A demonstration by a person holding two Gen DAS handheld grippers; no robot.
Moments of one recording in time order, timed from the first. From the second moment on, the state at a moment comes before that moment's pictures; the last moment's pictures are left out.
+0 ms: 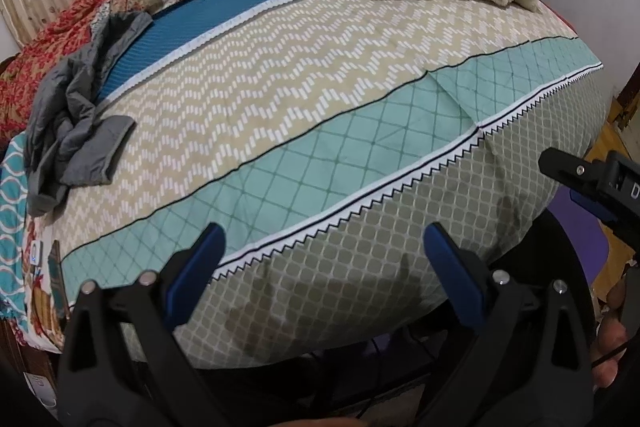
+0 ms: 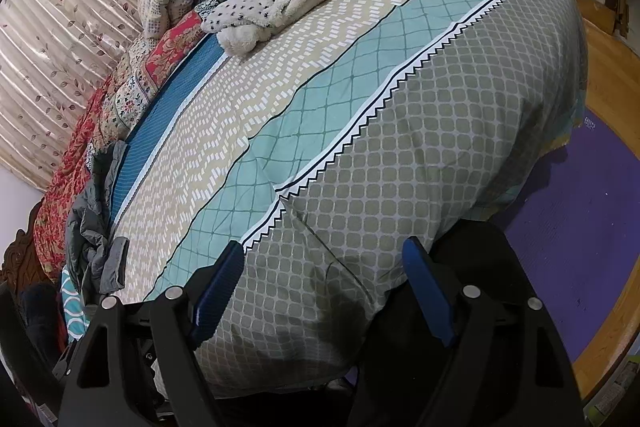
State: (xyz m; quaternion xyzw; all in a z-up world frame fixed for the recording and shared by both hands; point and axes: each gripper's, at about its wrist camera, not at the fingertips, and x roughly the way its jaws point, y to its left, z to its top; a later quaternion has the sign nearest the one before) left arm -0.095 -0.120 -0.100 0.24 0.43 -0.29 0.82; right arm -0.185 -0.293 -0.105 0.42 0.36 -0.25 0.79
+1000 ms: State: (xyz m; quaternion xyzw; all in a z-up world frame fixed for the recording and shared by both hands) left arm -0.089 -0.117 -0.106 0.24 0.45 -0.29 0.81; right arm -0.179 -0.289 -0.097 0.40 0.36 -0.25 0.80
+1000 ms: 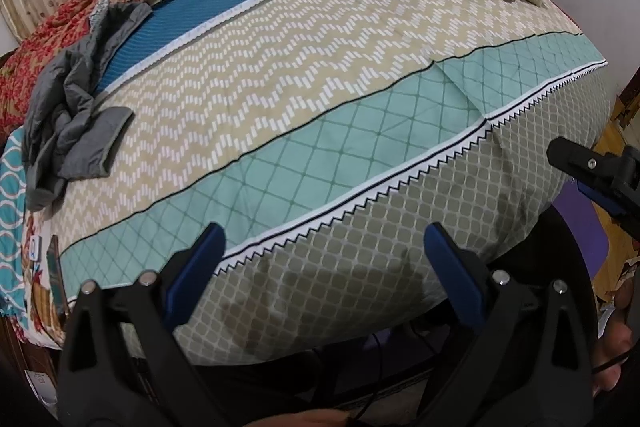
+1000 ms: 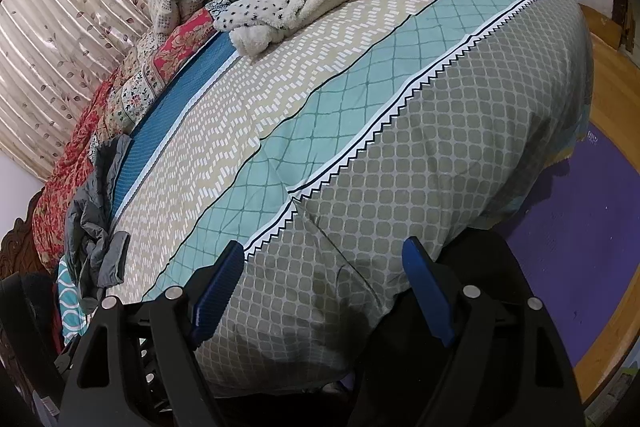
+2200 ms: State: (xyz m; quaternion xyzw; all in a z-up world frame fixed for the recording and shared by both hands) left arm -0.090 -0.116 -0.107 0.24 0.45 -0.28 0.81; right arm -0.179 -0.291 -0.100 0.41 0.36 -0.24 0.80
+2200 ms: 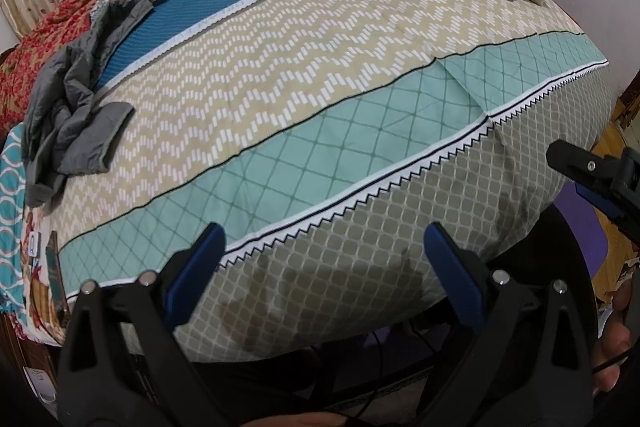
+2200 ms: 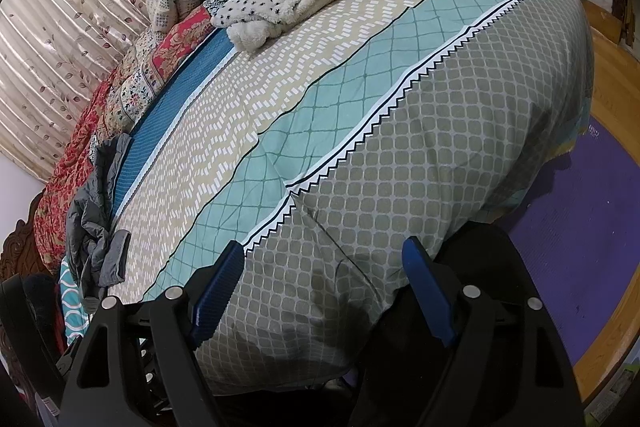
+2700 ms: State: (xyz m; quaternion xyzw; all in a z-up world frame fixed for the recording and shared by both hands) left arm -0.089 -0.115 -0.110 0.24 0.45 -0.28 0.81; right arm -0.179 -0.291 -0.100 0.41 0.36 -0.24 0.80
